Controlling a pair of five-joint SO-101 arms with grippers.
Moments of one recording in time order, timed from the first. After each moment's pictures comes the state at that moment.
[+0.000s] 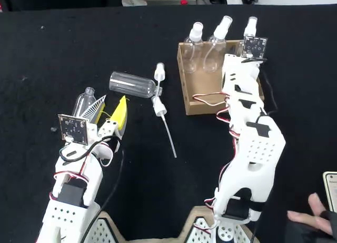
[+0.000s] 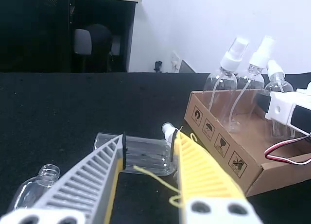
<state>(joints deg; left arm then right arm) 7.6 -93.8 96.6 10.9 5.4 12.0 38.8 13.2 -25.0 2.8</state>
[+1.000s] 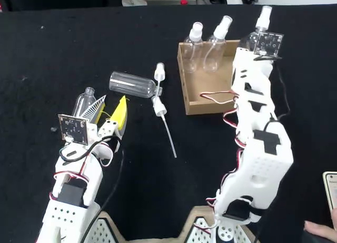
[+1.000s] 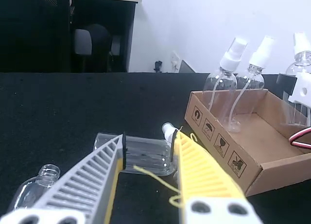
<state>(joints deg) 7.6 -93.8 96.6 10.9 5.4 14.3 25.9 21.1 -25.0 2.8</state>
